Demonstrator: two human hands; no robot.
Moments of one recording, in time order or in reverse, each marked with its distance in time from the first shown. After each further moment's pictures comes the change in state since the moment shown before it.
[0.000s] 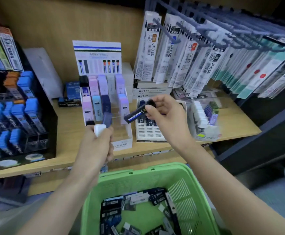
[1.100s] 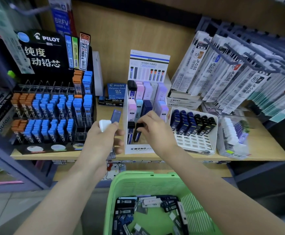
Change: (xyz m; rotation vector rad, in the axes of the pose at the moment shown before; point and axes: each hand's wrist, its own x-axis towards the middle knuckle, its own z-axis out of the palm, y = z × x) left_hand 0.003 0.018 -0.076 -0.245 0.089 -0.092; right_hand 0.000 0.011 0.102 -0.789 -0.343 -0.368
